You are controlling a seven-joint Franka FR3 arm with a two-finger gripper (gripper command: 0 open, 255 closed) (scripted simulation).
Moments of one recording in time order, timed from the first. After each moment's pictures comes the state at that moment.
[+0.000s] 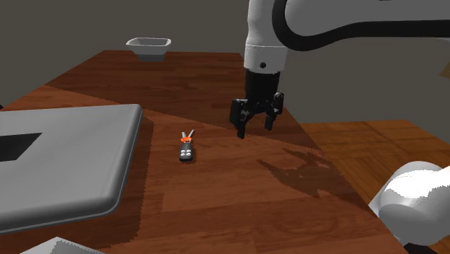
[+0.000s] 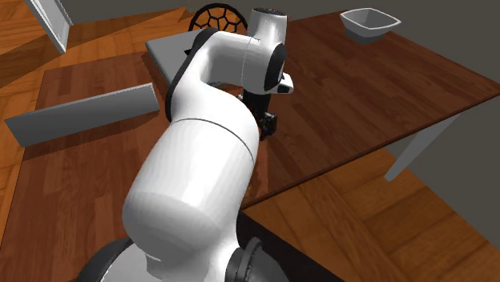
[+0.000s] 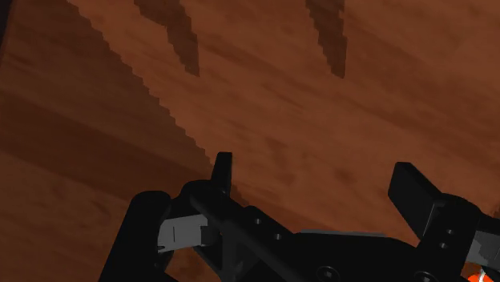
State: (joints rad) arm 0.00 -0.46 0.42 -2.10 0.27 1.60 0.50
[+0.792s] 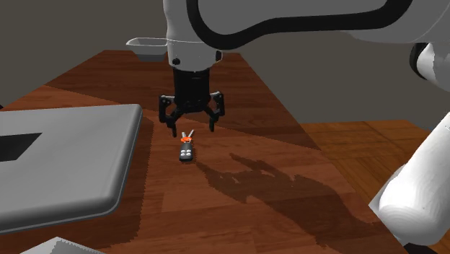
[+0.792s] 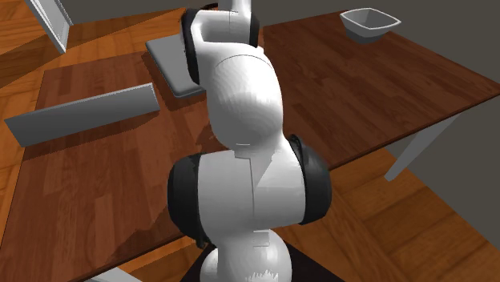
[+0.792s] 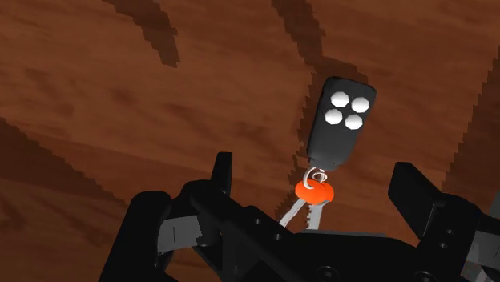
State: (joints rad) arm 0.01 0.03 0.68 -1.65 0.05 1.67 1.01
